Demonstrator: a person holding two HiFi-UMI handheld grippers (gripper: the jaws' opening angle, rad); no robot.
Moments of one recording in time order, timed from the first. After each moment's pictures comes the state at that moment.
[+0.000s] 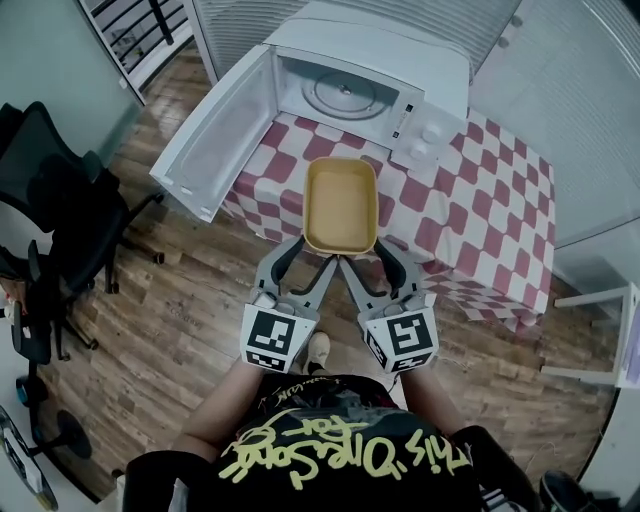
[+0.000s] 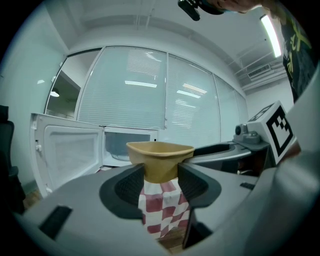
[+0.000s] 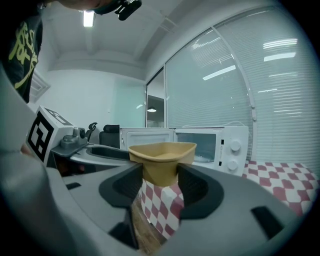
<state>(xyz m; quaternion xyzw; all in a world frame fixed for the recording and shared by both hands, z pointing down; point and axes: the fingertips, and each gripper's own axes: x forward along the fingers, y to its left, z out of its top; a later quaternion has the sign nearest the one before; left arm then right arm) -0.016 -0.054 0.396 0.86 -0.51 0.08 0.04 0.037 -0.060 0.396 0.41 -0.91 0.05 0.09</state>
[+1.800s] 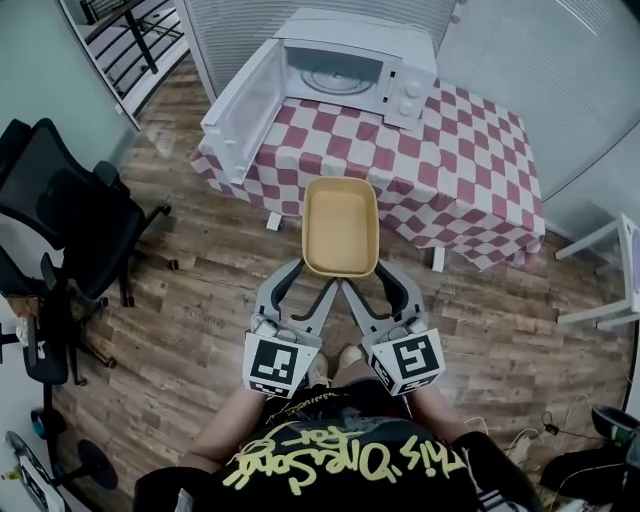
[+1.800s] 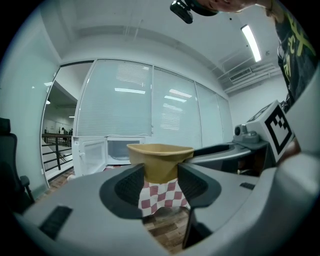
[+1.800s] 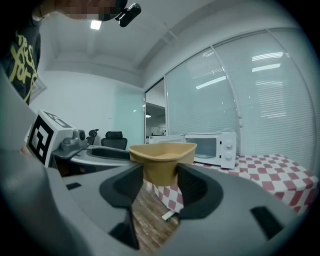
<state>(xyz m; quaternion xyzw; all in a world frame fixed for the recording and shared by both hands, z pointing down) -0.070 0.149 0.368 0.89 -0.45 0.08 0.00 -0.017 0.149 0.371 0.46 -0.88 0.04 0.05</state>
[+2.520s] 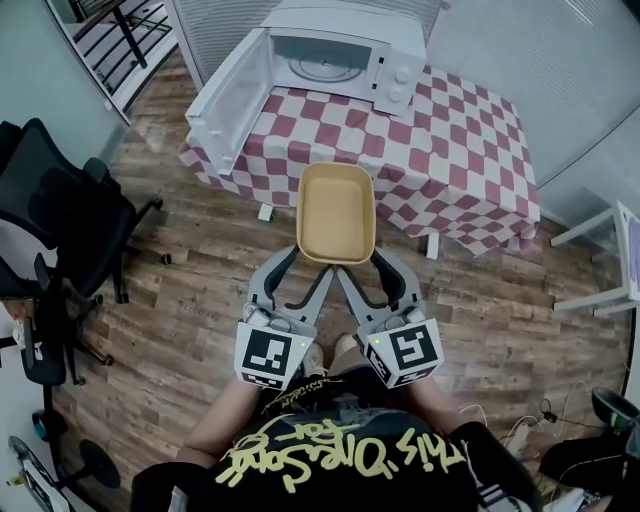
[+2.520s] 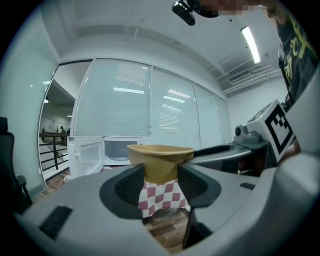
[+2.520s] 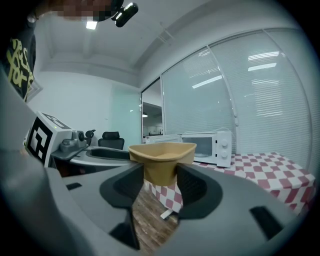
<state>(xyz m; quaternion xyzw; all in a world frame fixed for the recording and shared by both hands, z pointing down) -0.059 0.146 0.364 0.89 -0.45 0.08 0.00 -0.006 0.148 0.368 0.48 -0.88 0.06 0.05</state>
